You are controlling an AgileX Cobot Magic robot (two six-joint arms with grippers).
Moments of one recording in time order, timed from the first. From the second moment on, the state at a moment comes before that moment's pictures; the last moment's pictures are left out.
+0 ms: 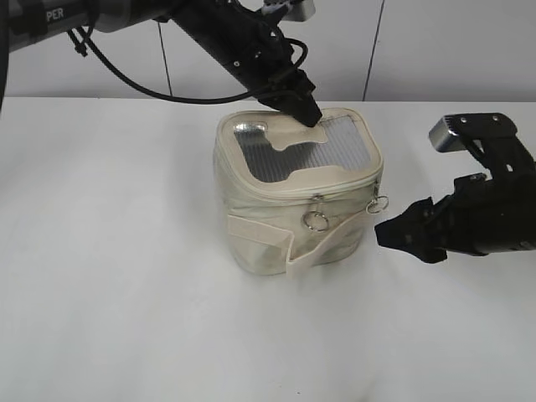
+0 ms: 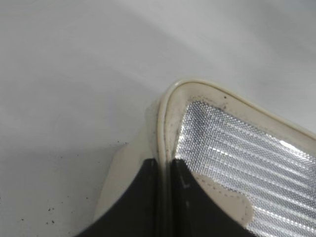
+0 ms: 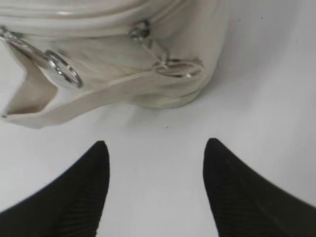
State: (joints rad) left arm -0.52 2.38 -2.18 -0.64 1.09 0.71; right arm 0.27 1.49 -0.56 1.38 0.28 -1.39
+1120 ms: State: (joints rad) left arm -0.52 2.38 -2.18 -0.64 1.08 0.72; right arm 0.27 1.67 -0.70 1.69 0.35 -1.70
